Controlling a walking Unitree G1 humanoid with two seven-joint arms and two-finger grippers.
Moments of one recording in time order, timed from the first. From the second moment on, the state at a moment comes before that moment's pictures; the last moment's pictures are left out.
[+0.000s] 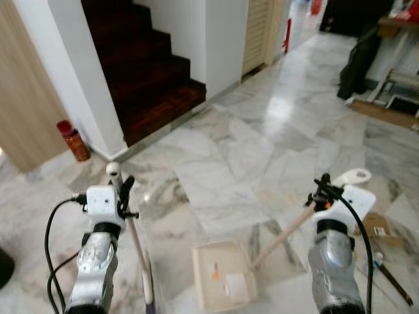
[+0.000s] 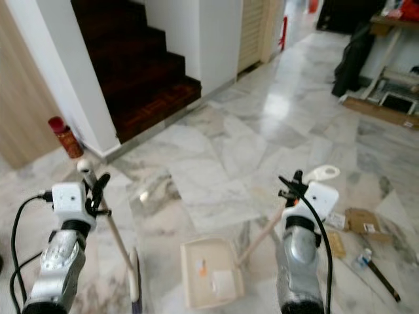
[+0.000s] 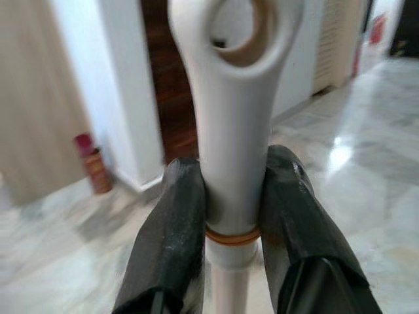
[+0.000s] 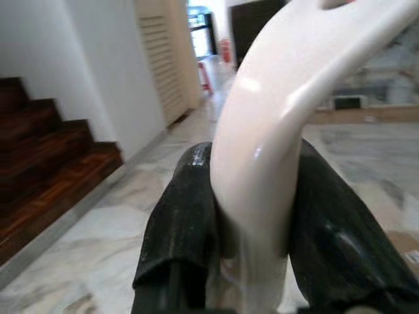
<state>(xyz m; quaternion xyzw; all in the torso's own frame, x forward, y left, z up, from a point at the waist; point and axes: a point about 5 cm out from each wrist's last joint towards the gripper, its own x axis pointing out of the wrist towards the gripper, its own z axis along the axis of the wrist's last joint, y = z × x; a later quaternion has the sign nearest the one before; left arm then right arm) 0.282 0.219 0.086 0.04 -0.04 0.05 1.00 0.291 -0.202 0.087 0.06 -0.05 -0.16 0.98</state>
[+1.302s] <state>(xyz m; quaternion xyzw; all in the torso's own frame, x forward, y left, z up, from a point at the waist) 0.270 0.204 0.087 0.03 -0.03 0.03 1.00 0.278 -0.194 0.091 0.07 -0.04 -0.17 0.98</state>
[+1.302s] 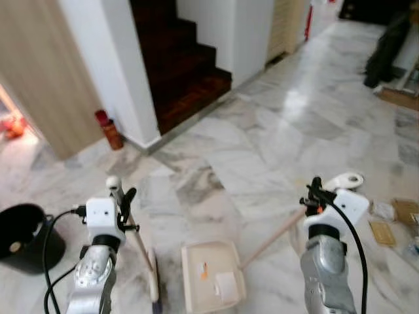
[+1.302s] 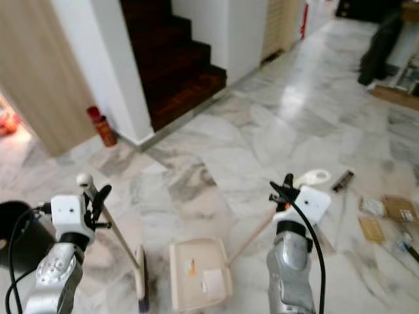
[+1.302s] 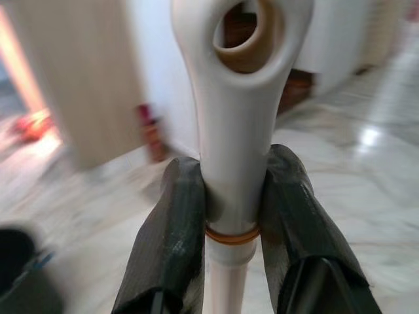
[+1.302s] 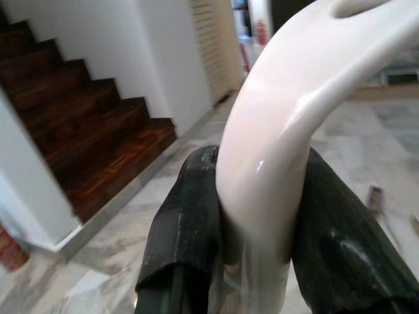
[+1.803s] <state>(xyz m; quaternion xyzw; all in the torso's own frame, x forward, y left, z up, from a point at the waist) 0.263 0.211 0.085 0.03 -0.02 0.05 1.00 0.283 -0.185 0.095 0.08 -0.05 -0.15 0.99</state>
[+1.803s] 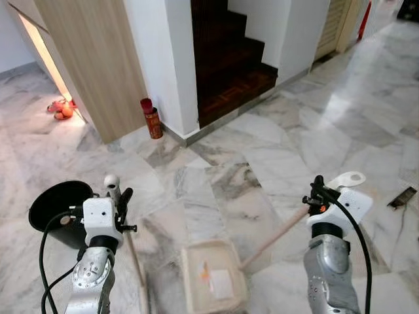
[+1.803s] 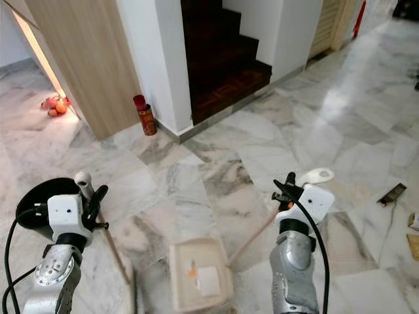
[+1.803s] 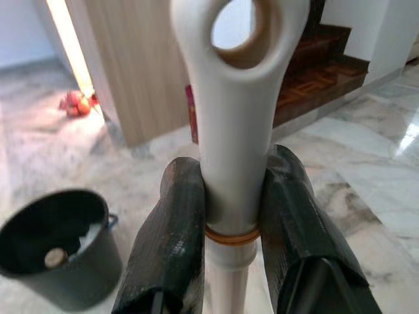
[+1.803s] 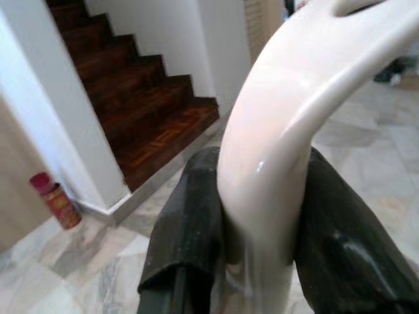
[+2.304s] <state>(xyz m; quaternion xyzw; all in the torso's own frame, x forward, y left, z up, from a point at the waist) 0.265 0.213 0.091 0.03 -0.03 0.05 1.00 0.283 -0.182 0.094 0.08 -0.04 -0.14 0.99</state>
